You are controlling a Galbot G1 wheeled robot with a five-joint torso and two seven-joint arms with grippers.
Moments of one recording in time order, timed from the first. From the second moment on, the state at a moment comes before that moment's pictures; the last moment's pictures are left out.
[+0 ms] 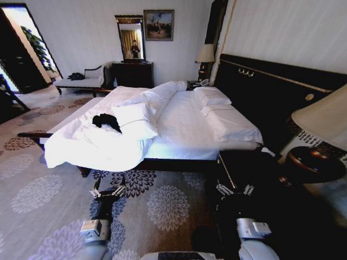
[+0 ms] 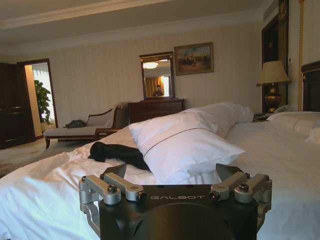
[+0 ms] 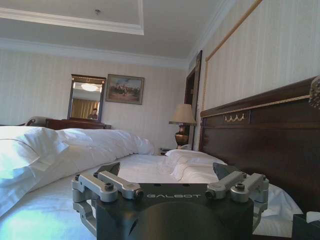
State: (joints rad) left arm 1.87 -1.46 -0.54 -2.38 -0.02 0.03 -0.20; right arm -1.83 1.28 0.59 2.20 0.13 0.26 0.23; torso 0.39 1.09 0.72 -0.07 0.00
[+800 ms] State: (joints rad) left arm 1.87 -1.46 -0.54 -2.38 -0.03 0.02 -0.20; right arm -1.83 1.29 0.59 2.19 0.13 0.26 0.24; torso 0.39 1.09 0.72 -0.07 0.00
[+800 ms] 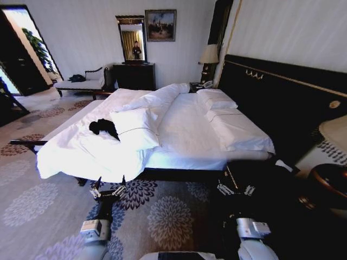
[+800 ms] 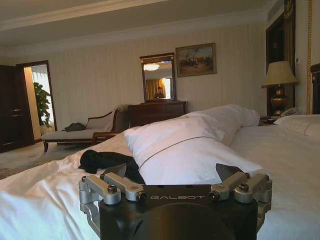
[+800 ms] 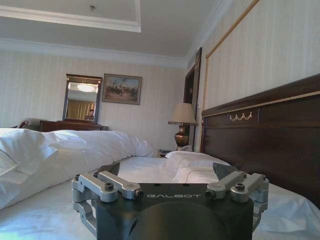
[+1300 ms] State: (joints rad) left arm 1.87 -1.47 -0.54 -2.37 -0.02 0.02 -0.20; right arm -1.82 1.29 0.59 2.18 0.13 0.26 0.25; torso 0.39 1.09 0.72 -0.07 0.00
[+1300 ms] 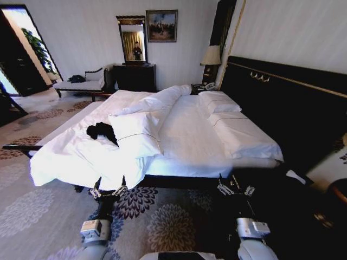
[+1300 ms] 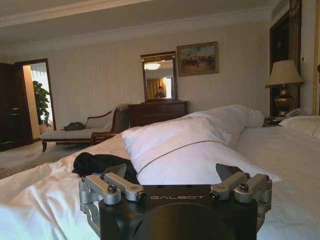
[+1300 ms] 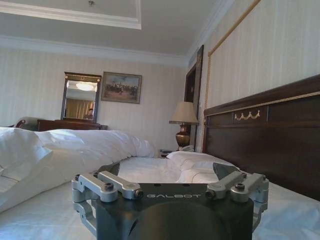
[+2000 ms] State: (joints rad) left arm 1.87 -1.47 -0.54 -2.37 -0.02 0.01 -0.20; right arm -1.80 1.29 0.60 2.17 0.15 0.26 0.25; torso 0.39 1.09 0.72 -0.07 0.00
